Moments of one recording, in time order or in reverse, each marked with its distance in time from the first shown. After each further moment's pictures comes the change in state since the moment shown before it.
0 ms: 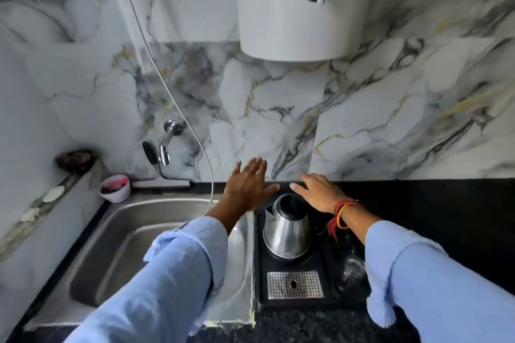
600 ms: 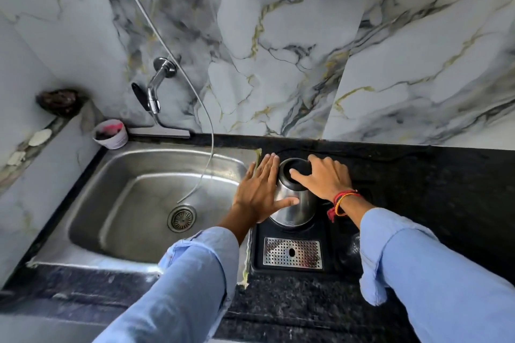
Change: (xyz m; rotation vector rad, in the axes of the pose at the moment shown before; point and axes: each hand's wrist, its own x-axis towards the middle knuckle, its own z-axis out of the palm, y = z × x) left_hand -0.017 0.025 0.125 -0.080 -0.055 -0.025; right_hand 0.042 0.044 0.076 -0.285 0.177 0.008
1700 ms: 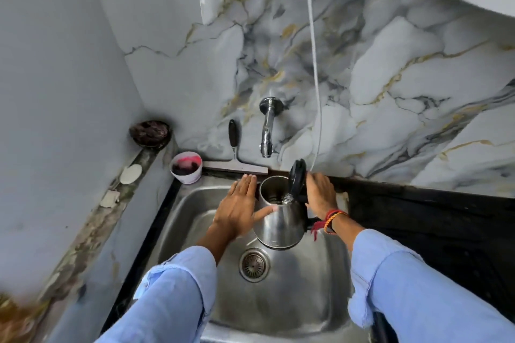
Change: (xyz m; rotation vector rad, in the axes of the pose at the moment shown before) left_hand -0.050 -0.366 -0.055 -0.168 0.030 -0.152; right_hand 0.113 -0.327 0.059 0.433 -0.062 0.135
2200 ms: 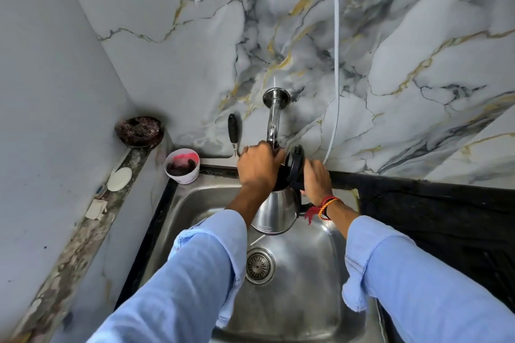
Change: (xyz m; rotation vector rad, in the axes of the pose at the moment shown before) left_hand 0.106 0.037 -0.043 -0.129 0.286 -0.349; right_hand 0.053 -0.026 0.027 0.385 0.066 0.112
